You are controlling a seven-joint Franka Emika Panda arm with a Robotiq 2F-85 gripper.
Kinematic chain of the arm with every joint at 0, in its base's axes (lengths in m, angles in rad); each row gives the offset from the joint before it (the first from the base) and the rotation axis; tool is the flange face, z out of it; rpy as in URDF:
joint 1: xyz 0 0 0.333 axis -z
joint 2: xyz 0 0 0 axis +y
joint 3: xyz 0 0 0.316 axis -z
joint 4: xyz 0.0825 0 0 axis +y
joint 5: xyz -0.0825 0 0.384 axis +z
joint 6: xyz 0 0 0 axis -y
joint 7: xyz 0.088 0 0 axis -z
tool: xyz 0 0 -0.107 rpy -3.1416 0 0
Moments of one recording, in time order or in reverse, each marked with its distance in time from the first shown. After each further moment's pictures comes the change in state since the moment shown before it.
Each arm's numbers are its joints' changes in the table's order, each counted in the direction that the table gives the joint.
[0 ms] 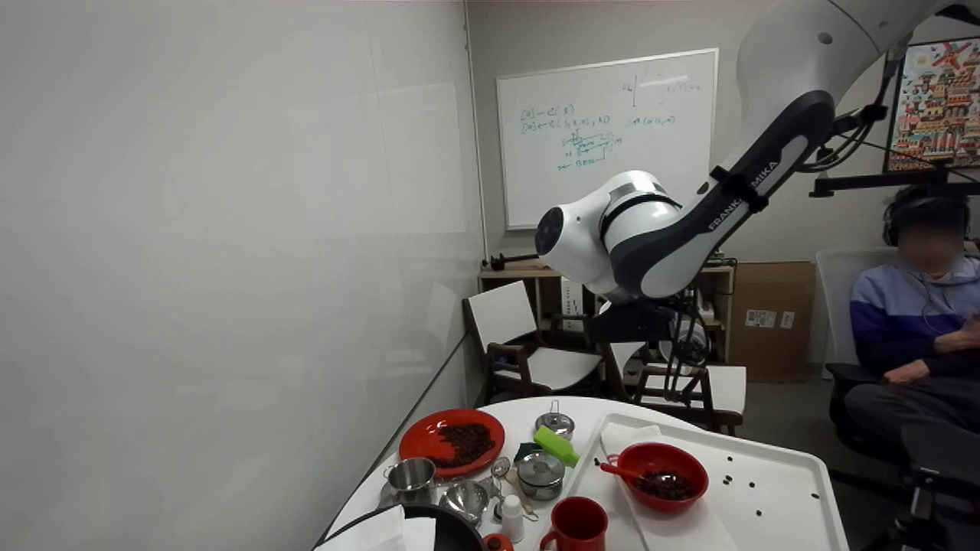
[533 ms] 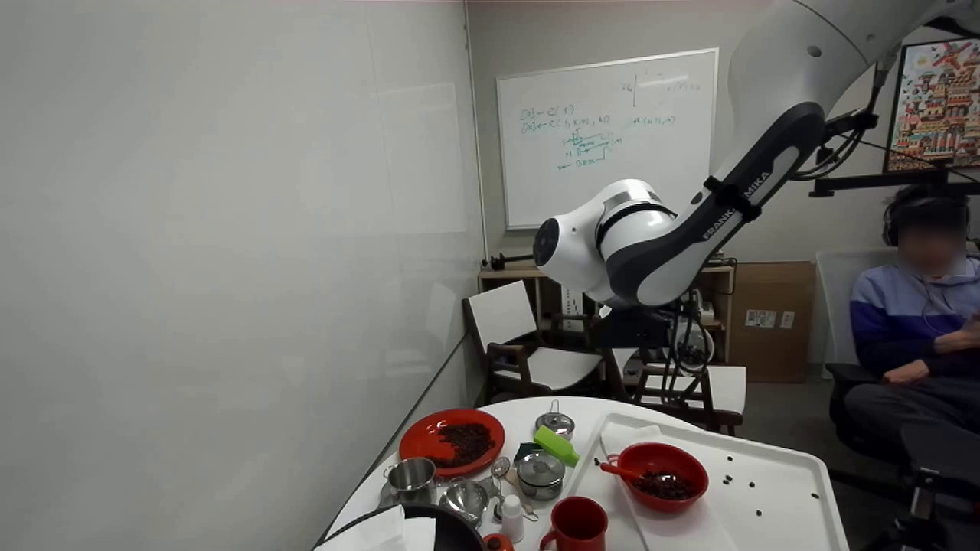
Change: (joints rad) arm 0.008 0.031 -0.011 -0.021 -0.007 -0.039 0.032
